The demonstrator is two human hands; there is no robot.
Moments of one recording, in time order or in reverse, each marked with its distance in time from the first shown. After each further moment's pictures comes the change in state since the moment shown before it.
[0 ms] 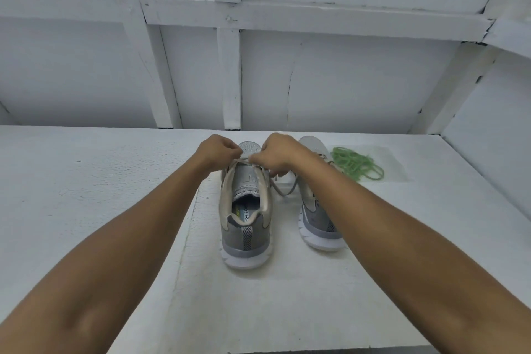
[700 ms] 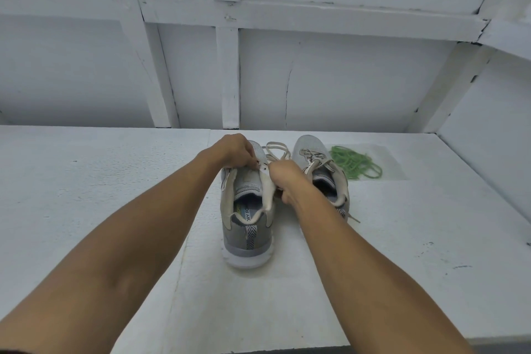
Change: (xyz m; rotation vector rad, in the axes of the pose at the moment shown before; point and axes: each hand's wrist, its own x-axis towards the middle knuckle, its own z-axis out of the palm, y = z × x) left_hand 0.011 0.023 0.014 0.366 -0.223 0.099; right_hand -0.007 0.020 0.052 0.839 0.099 0.338
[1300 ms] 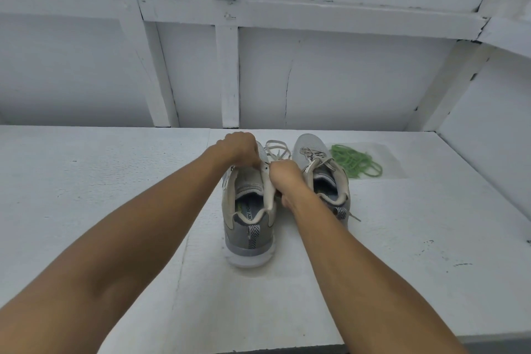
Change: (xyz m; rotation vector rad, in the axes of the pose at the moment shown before) left_hand 0.003 0.012 0.001 0.290 -0.016 0.053; right_hand -0.011 0.002 0.004 -0.043 0.110 -0.035
